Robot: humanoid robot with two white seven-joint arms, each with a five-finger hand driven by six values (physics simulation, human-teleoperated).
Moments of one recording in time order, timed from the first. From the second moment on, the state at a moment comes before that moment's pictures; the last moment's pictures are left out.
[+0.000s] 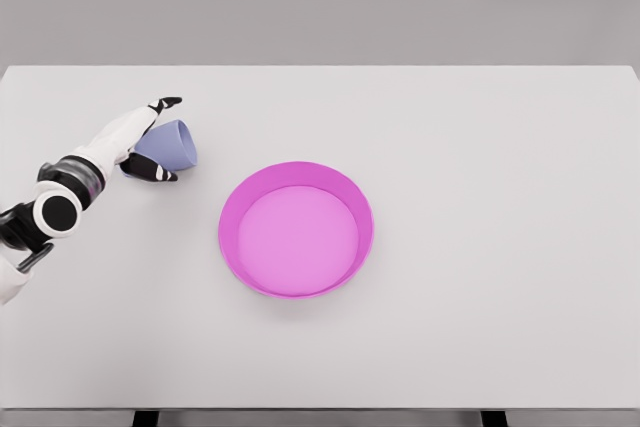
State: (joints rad) left arm -0.59 0.79 -0.88 -1.59 0.09 0.42 0.08; right arm 0.04 0.00 -0.09 0.00 -0.12 -0.06 0.09
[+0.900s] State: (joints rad) left arm -0.59 0.75 -0.88 -1.53 0.09 0.42 0.07; right arm 0.04 0.00 -0.09 0.00 -0.12 -0.06 0.09
